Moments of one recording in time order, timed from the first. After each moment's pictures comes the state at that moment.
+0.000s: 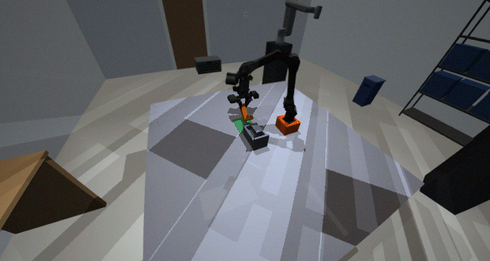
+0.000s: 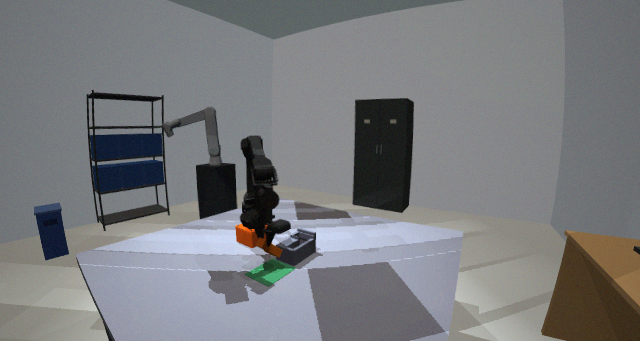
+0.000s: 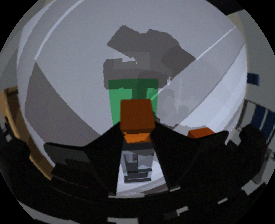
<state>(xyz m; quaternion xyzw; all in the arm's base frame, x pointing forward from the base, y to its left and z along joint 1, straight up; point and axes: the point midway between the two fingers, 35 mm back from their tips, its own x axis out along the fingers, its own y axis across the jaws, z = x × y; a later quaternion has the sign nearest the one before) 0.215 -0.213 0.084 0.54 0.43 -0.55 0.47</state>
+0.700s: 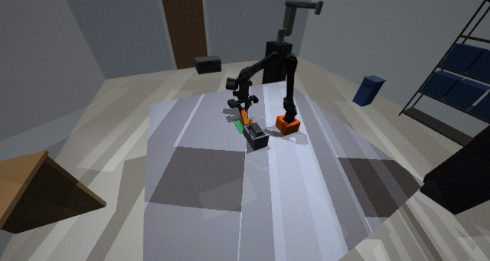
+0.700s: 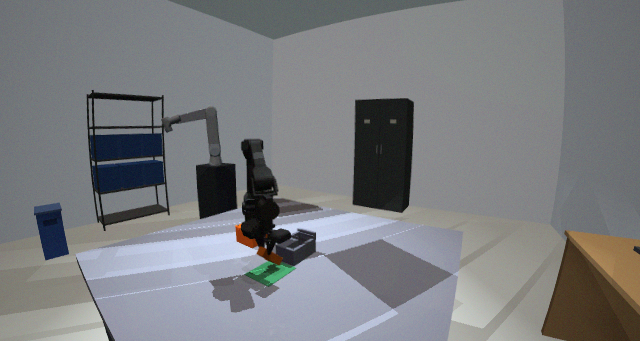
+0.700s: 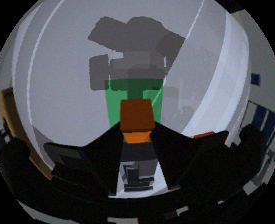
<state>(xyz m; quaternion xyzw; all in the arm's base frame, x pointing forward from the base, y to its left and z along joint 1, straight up) 0.216 -0.214 0.052 0.54 0.43 -0.55 0.47</state>
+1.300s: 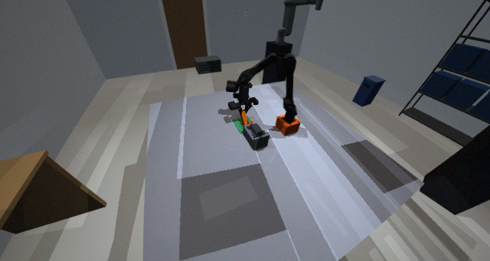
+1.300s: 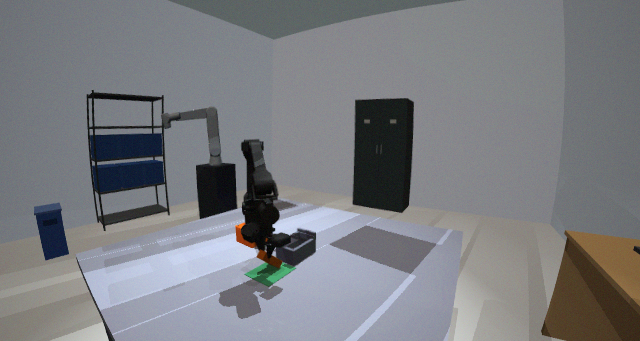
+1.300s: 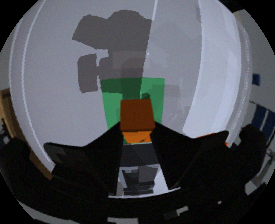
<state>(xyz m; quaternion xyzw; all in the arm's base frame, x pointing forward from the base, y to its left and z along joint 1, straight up) 0.215 -0.213 0.038 0.54 0.44 -0.55 0.46</state>
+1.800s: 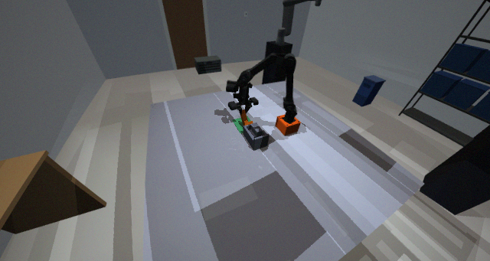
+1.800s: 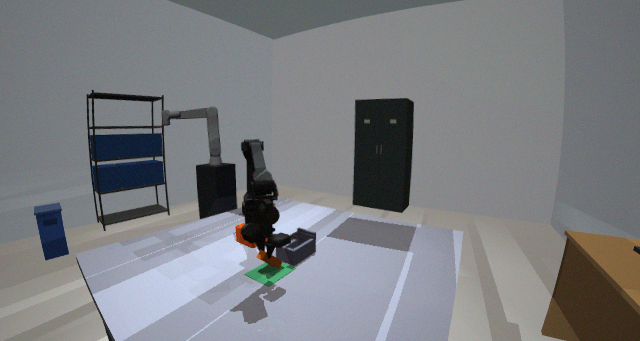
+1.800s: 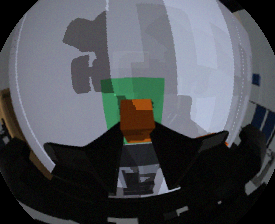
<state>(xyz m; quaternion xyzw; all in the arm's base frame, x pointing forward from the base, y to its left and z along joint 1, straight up) 0.215 -0.213 0.037 0.54 0.44 -0.55 0.46</state>
